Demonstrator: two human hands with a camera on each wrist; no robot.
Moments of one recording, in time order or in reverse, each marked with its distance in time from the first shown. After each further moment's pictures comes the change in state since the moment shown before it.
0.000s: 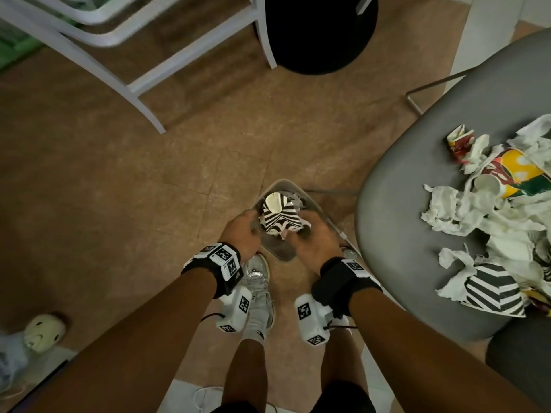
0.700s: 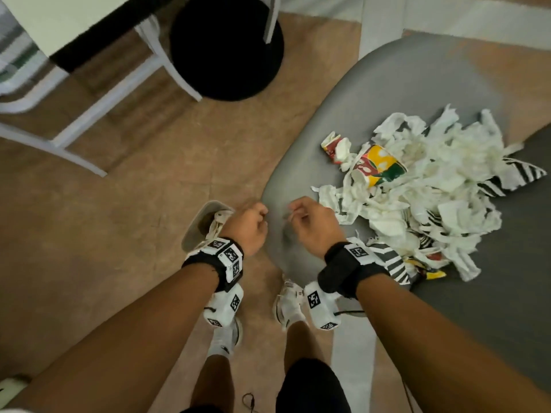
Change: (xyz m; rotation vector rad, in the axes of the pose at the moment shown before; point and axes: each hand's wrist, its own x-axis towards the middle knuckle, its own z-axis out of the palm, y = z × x) left_hand -0.016 0.184 0.085 0.301 0.013 0.356; right_hand -0.027 0.039 -0.196 -0.075 0.143 -0.154
